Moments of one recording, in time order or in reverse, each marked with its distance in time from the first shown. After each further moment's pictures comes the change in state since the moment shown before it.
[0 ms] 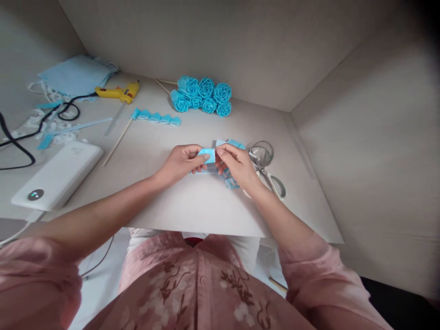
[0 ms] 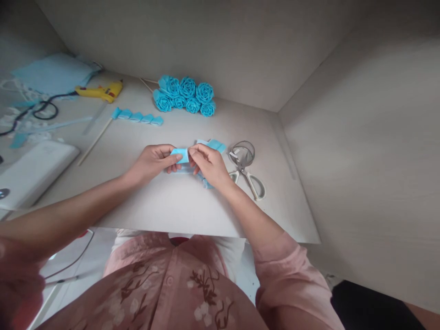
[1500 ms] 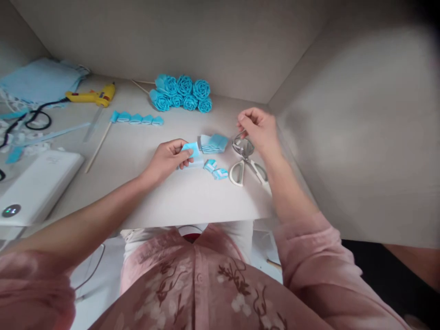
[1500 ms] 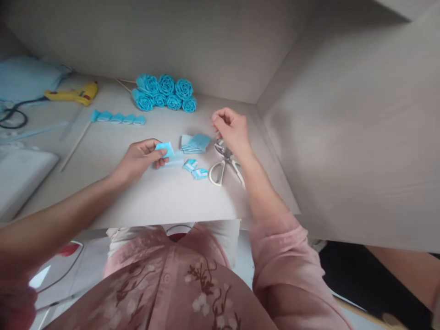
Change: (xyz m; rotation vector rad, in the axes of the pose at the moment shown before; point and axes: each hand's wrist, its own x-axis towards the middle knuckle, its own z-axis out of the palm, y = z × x) left_hand 0.000 0.002 0.001 -0.063 0.055 -0.015; right_hand 0.021 -0.020 -0.084 -0.325 0.445 -0.119
